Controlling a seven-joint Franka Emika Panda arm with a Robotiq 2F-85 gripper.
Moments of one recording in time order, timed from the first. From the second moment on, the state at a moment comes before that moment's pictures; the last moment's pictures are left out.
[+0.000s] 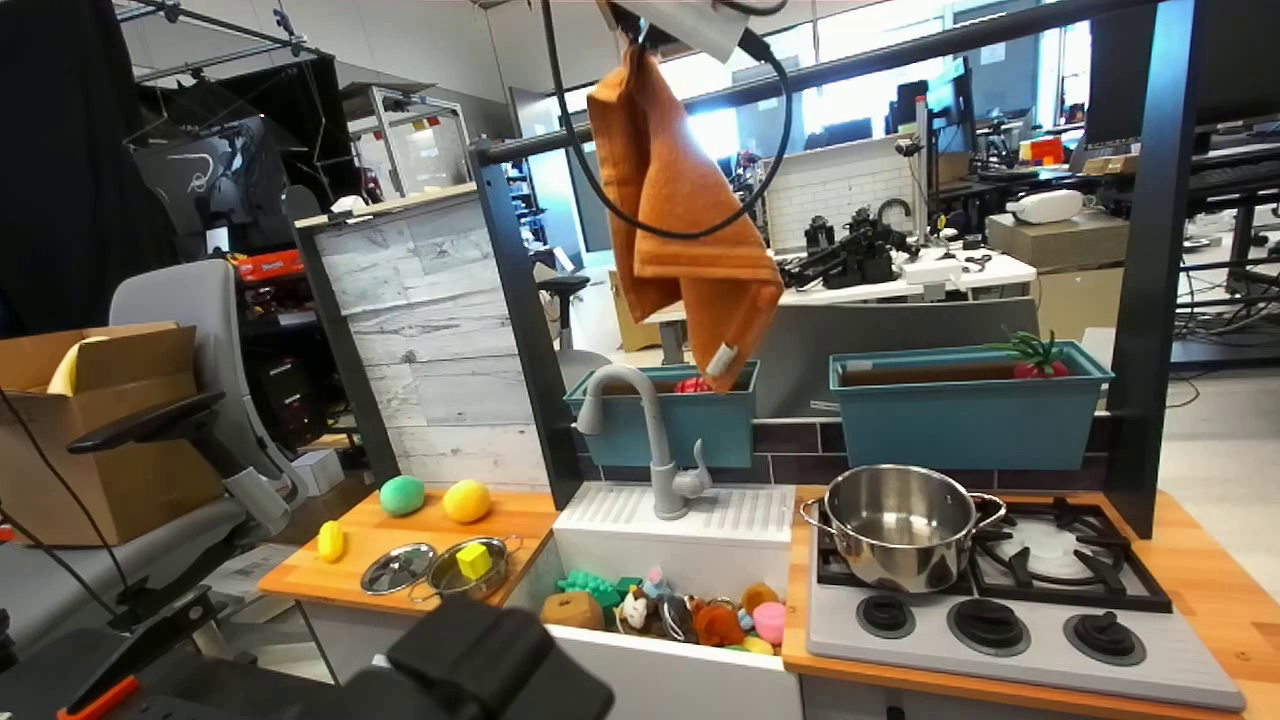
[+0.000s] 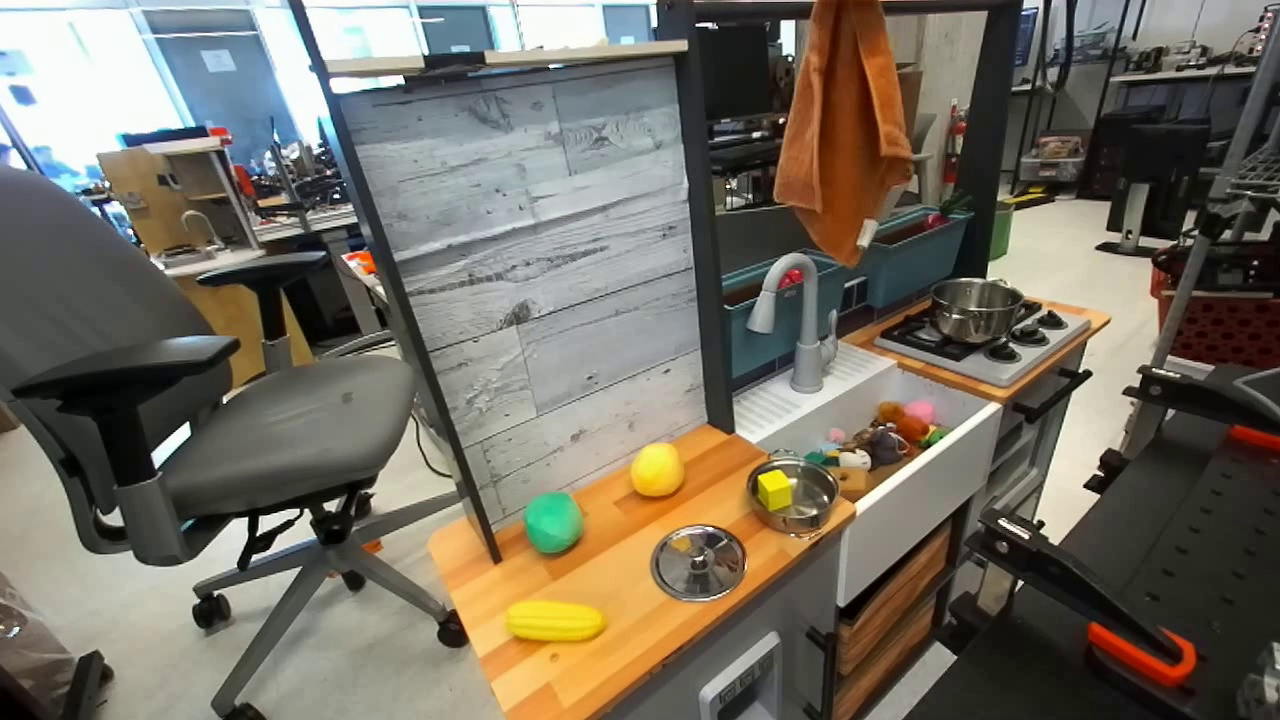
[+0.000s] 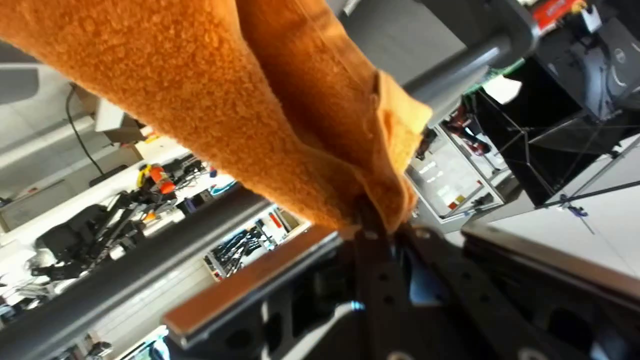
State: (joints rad) arm -0.69 0.35 0.23 -1.71 1.29 2.13 -1.22
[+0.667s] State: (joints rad) arm -0.43 0.25 -0.06 -1.51 1.91 2.09 -1.18
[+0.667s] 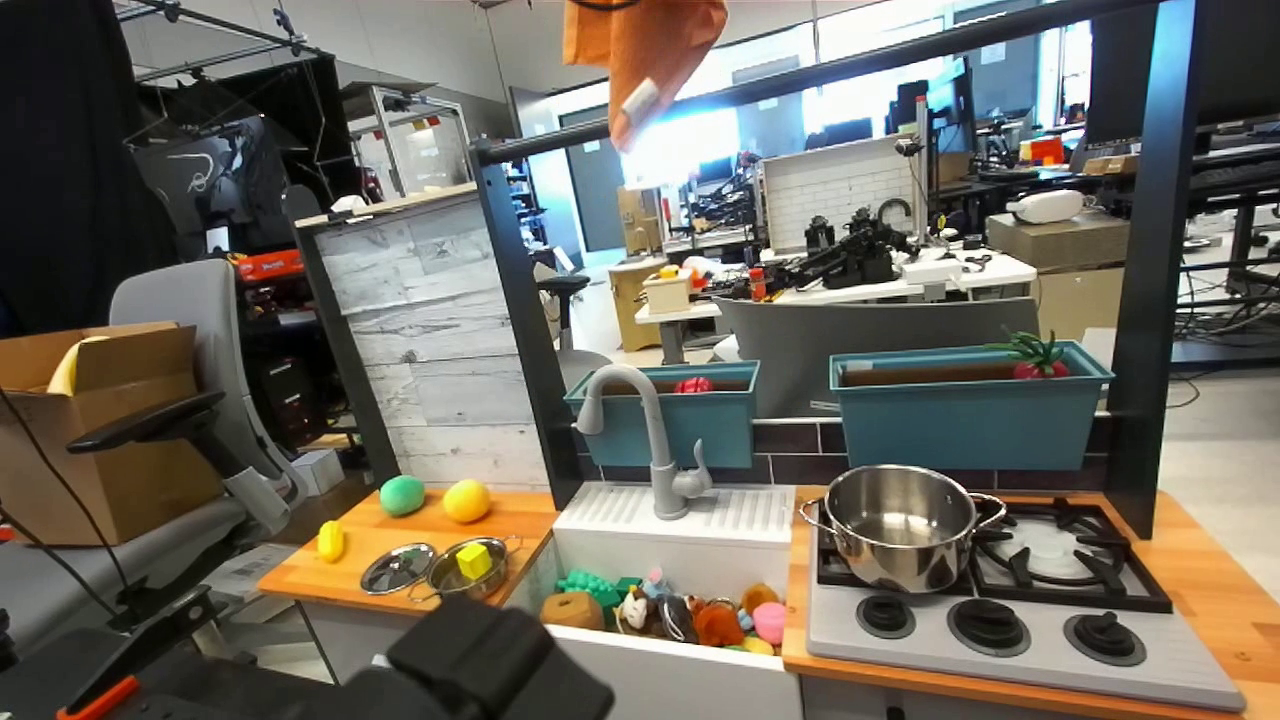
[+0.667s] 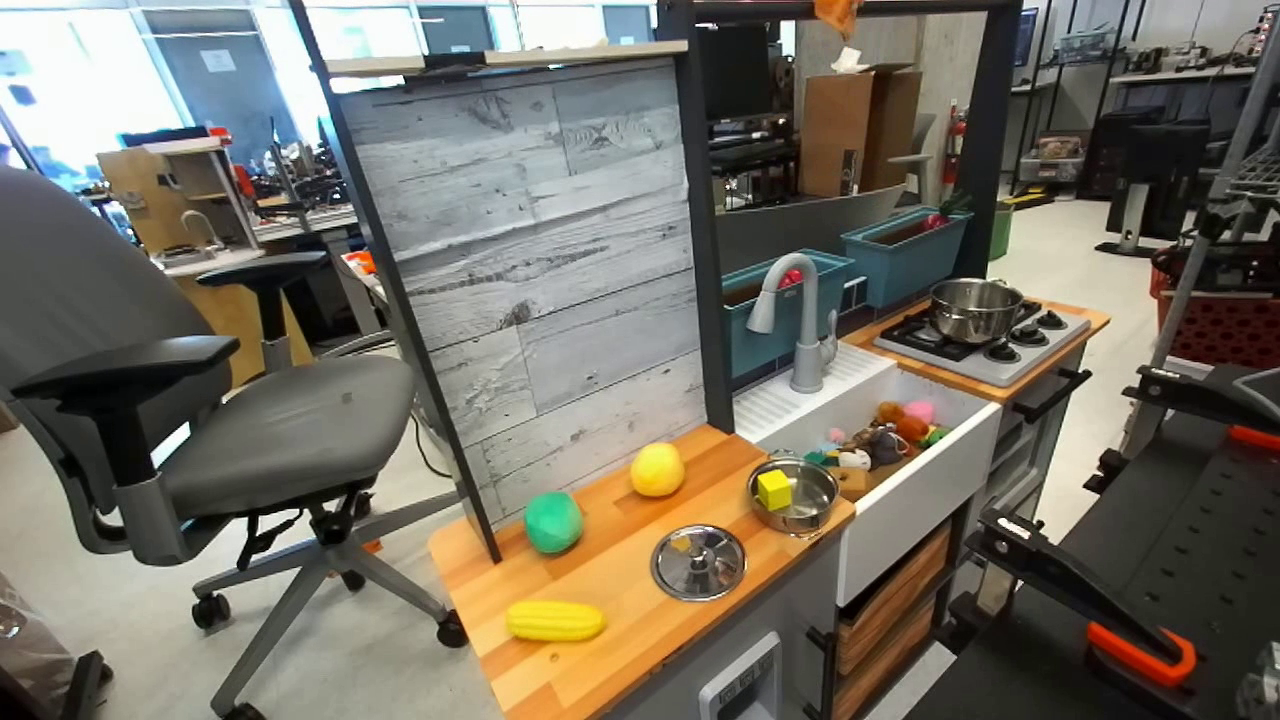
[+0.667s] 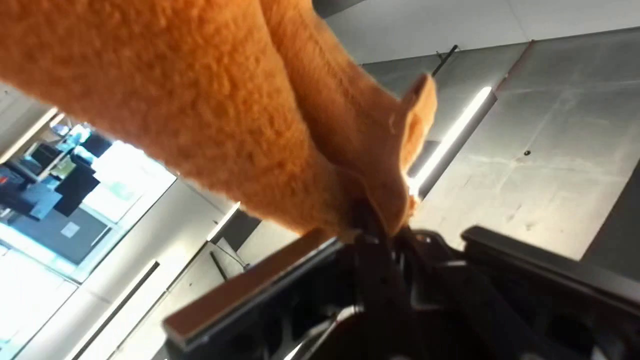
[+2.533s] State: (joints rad) arm -0.41 0.49 -0.20 -1.39 1.65 1.86 -0.88
